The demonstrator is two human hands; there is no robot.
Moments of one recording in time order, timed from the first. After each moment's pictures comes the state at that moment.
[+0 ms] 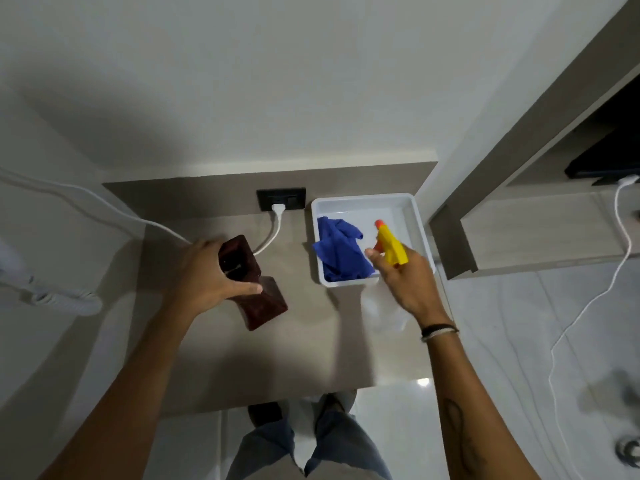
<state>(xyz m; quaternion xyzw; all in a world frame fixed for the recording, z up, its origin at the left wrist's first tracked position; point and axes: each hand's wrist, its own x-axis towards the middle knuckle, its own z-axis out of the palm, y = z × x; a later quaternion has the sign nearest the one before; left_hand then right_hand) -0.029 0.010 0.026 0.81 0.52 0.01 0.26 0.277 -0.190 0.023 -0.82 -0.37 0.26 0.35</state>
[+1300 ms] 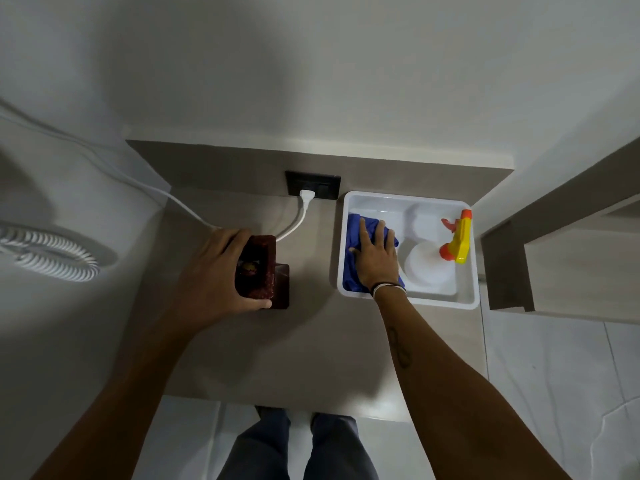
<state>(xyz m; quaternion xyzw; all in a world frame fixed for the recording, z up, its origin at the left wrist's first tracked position) -0.012 -0.020 0.014 0.86 0.46 0.03 0.20 0.290 -0.056 -0.146 -0.82 -0.51 0.25 0.01</state>
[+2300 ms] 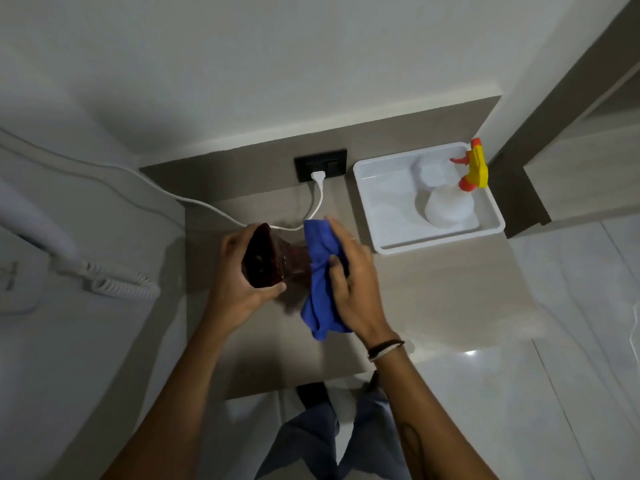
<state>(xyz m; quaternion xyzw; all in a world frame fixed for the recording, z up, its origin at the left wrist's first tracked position) -0.096 -0.003 -0.036 0.80 0.40 0.21 0.39 0.085 -0.137 -0.034 -0.70 -0.42 0.21 0.54</state>
